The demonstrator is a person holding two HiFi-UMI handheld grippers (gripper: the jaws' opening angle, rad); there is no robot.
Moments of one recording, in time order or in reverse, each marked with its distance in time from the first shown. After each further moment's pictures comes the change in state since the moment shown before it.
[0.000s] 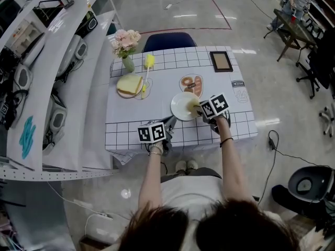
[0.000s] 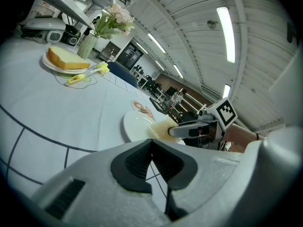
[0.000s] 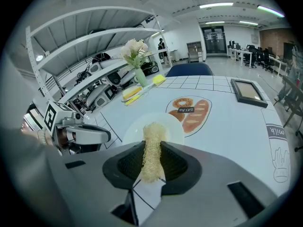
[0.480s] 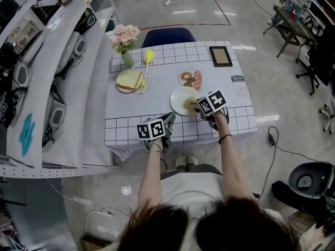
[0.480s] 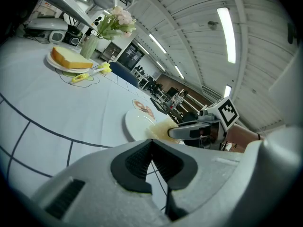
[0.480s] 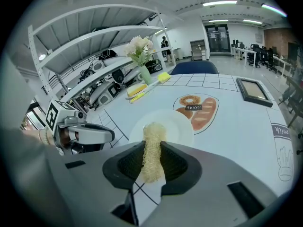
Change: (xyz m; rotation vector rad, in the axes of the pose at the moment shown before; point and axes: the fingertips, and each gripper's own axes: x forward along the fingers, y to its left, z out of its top) left arm -0.007 0.000 -0.005 -0.008 -0.009 0.007; right arm 0.003 0.017 -0.004 -0.021 0.020 0.029
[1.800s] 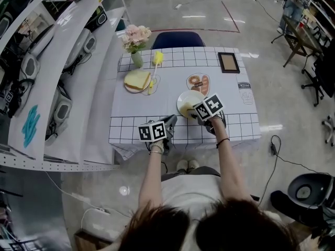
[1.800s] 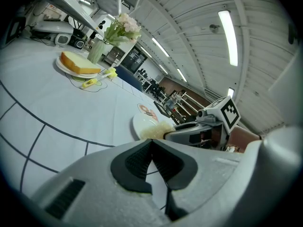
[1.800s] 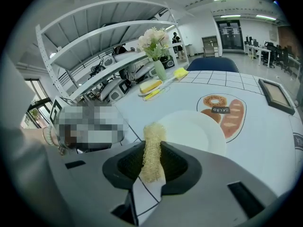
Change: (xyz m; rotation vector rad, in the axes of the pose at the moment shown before) left arm -0.017 0.012 0.005 -0.021 -0.037 0.033; right arm 0.027 0.044 0.007 -0.067 0.040 0.118
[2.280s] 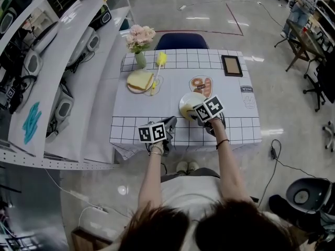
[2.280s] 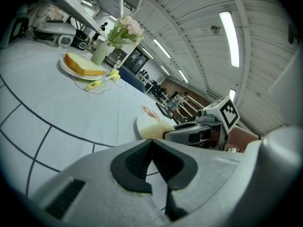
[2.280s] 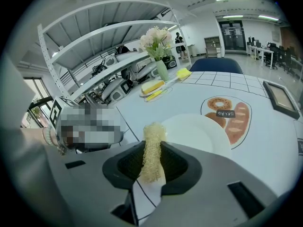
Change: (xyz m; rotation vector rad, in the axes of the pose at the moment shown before) left arm -0.006 0.008 0.003 -0.014 -0.014 0.019; right arm 0.008 0.003 0.008 -0.020 -0.003 0.018
